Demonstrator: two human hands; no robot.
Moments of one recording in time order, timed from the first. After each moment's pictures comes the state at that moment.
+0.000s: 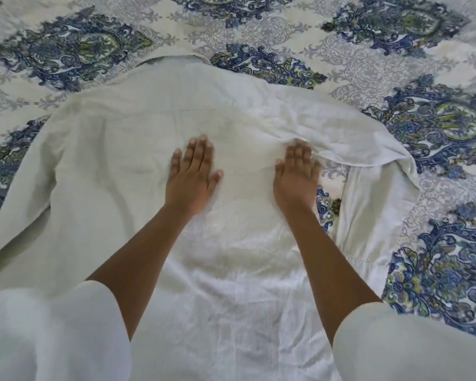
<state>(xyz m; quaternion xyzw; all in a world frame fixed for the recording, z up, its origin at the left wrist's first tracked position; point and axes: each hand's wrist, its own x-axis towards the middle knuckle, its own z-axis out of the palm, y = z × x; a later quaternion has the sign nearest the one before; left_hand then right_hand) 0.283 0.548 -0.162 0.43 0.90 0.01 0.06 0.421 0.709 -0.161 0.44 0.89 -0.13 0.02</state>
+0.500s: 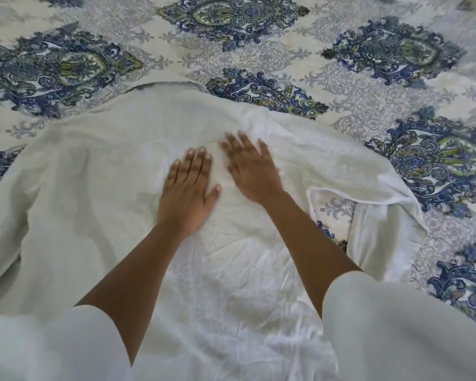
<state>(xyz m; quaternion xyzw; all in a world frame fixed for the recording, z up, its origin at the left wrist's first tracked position) 0.240 0.578 -0.172 0.45 0.89 0.04 0.05 0.308 0.734 -0.154 0.18 0.98 -0.12 0.04</state>
